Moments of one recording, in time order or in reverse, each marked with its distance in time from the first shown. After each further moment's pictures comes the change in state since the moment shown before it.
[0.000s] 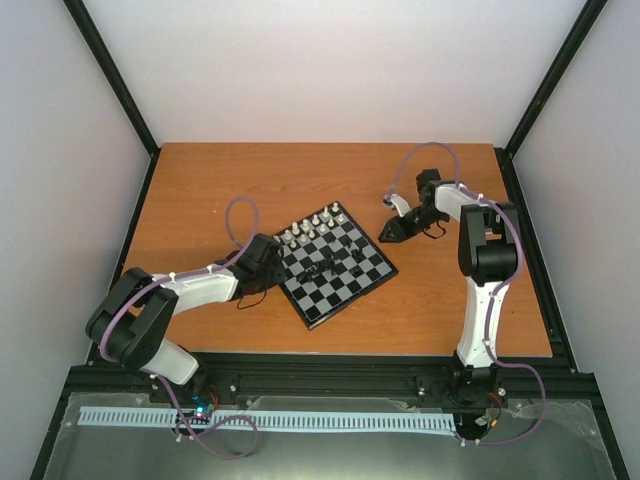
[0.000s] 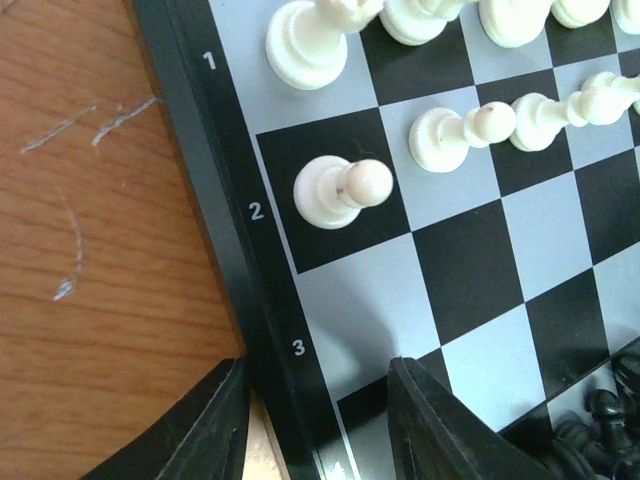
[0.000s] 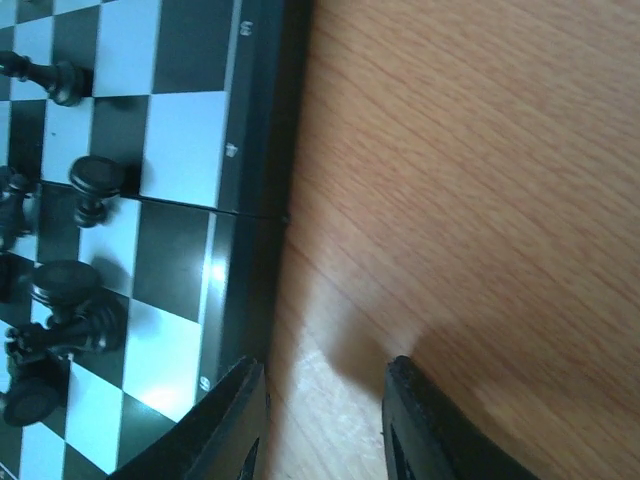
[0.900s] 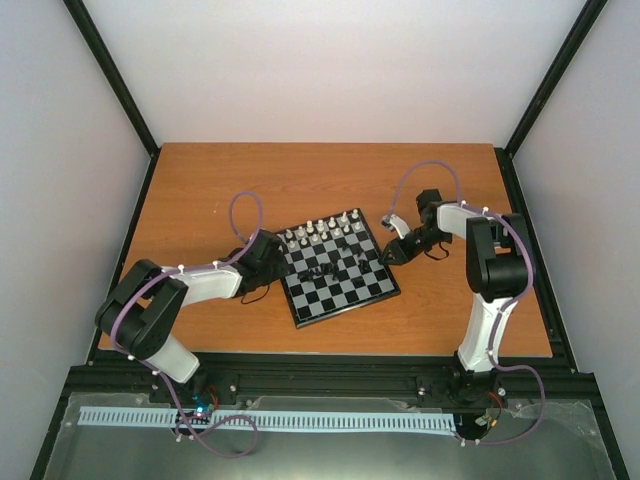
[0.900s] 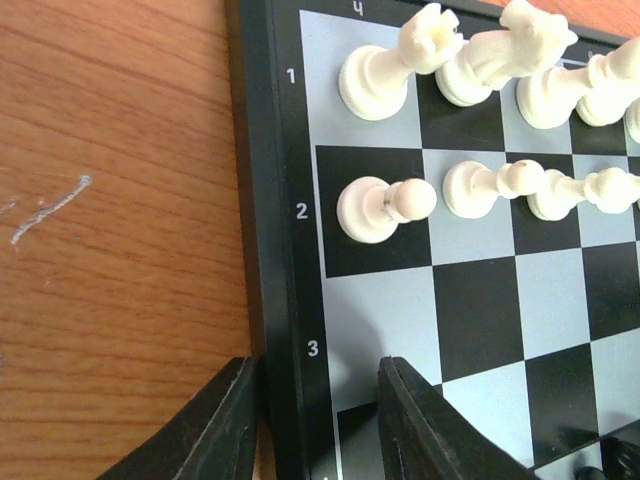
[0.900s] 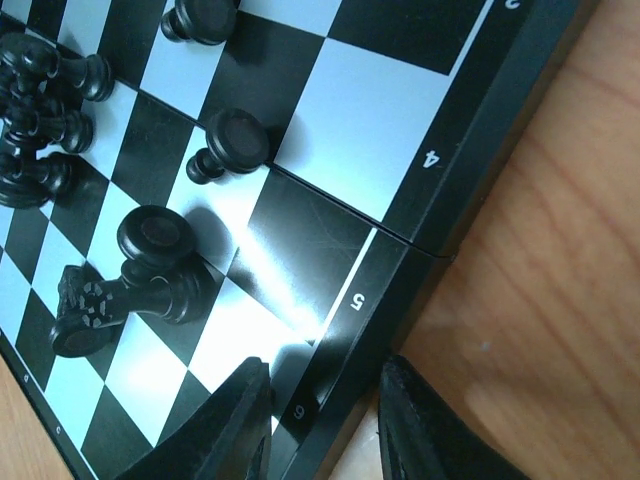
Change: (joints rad) left arm 0.004 0.073 0.016 0.131 0.012 0.042; right arm 0.030 -0.179 -0.307 0.074 -0.036 -0.071
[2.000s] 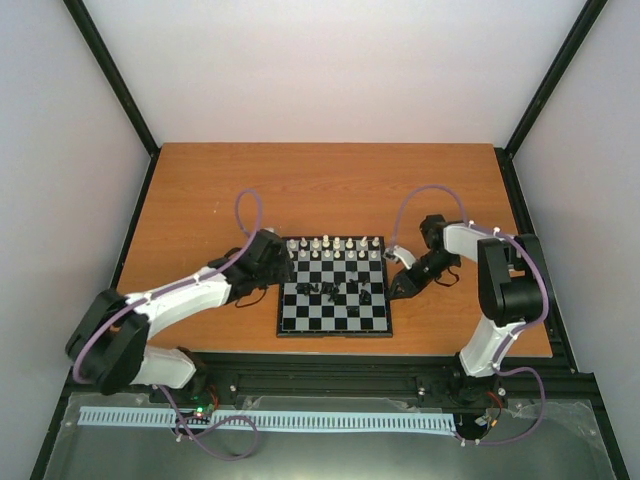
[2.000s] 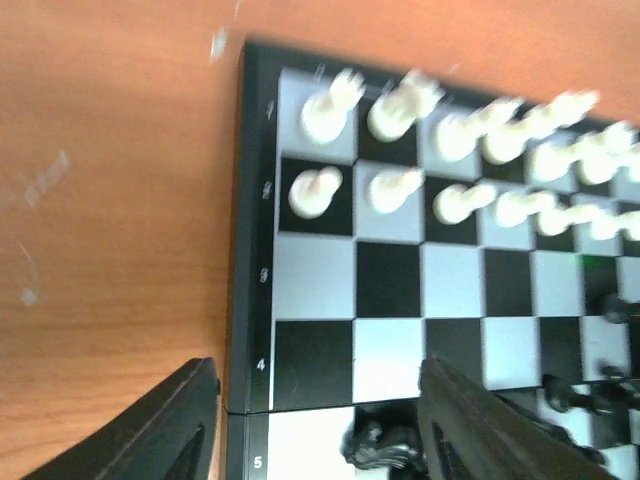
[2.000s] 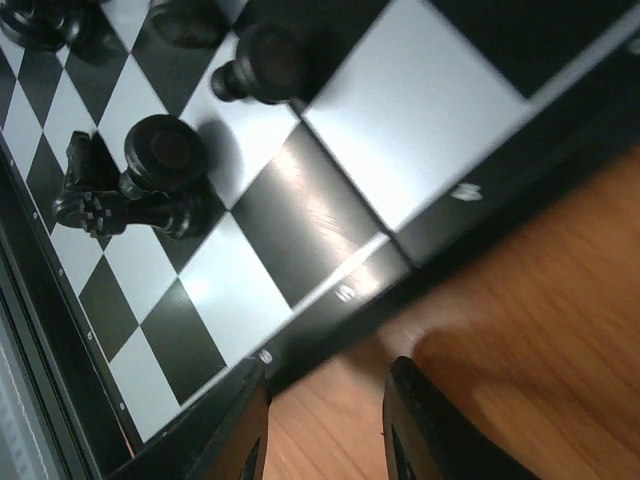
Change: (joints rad) left arm -0.090 -0.179 0.017 -0.217 -0.014 0.122; right arm 0.026 -0.197 -0.254 -0.138 0.050 -0.097
